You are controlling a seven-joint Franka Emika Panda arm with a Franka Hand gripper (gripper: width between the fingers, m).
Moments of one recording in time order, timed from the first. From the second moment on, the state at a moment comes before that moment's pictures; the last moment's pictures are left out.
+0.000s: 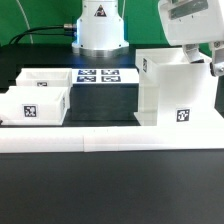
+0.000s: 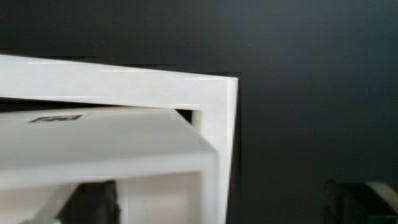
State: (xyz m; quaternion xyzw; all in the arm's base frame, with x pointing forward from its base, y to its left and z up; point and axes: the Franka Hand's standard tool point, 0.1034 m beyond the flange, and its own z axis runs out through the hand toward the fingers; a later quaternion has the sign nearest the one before) arm 0.637 0.124 0.107 -0.74 0.65 -0.01 0.16
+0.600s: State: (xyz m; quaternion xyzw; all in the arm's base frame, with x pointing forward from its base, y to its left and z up) arm 0.573 0.103 0.147 -0.81 0.56 -0.04 0.17
